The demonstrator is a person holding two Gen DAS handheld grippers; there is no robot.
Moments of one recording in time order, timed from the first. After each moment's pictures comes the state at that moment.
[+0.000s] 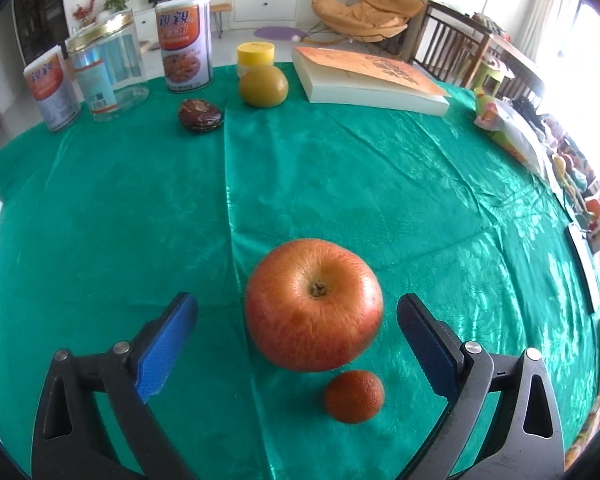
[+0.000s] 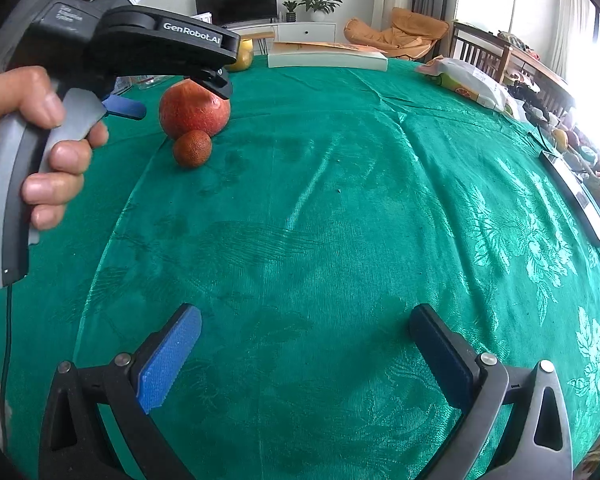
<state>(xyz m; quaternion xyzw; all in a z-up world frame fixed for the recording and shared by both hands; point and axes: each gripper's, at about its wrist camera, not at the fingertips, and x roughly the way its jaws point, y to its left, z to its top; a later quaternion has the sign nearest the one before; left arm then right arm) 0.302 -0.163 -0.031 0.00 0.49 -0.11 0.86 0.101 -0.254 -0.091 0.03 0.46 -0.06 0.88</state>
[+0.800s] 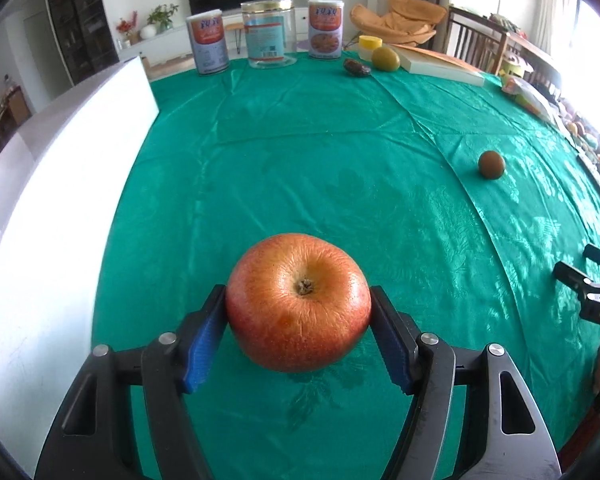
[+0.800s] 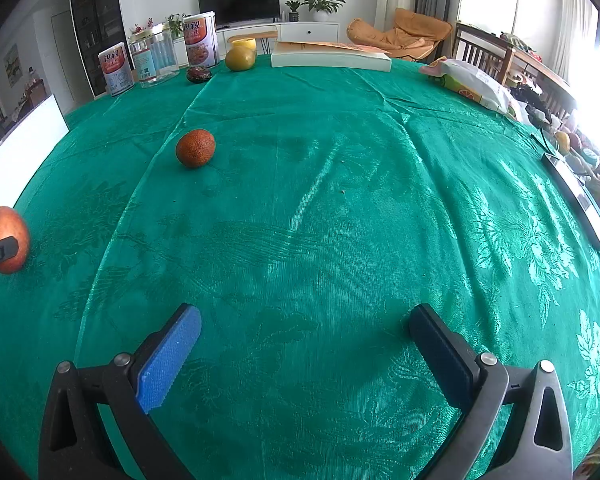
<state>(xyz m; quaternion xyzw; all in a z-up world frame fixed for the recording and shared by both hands) 0.135 0.023 -0.031 0.04 0.46 -0.06 0.89 0.101 -0.253 -0.090 0.03 0.46 -0.06 0.88</state>
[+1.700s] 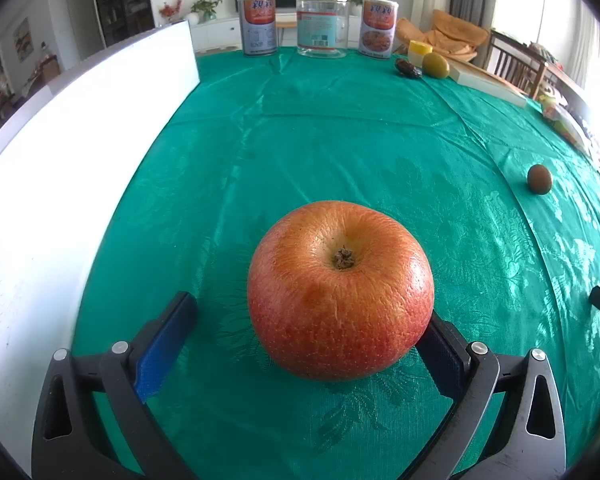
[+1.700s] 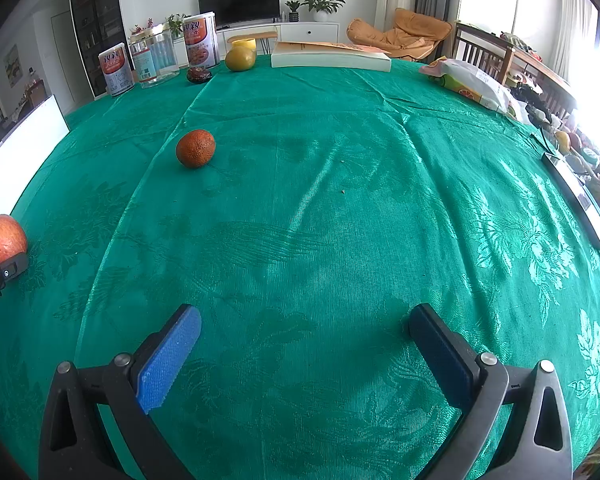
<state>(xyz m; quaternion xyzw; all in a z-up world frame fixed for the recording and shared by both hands) 0.139 0.042 -0.061 0.00 0.45 0.01 0.89 0.101 -0.253 -0.090 0.03 0.46 -0.06 0.88</state>
